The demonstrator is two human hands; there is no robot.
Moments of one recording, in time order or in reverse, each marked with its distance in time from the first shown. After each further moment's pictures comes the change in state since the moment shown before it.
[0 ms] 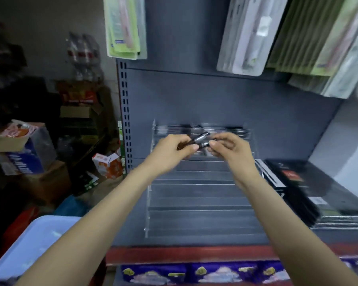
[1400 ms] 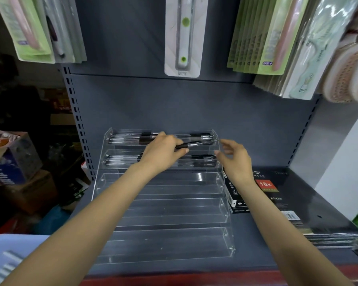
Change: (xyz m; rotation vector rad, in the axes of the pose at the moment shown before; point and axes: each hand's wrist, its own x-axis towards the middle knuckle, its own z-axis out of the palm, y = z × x) left_hand 0.091 0.034 0.085 0.458 -0.002 -0.060; right_hand 0.058 0.053 -0.123 -0.500 0.173 0.002
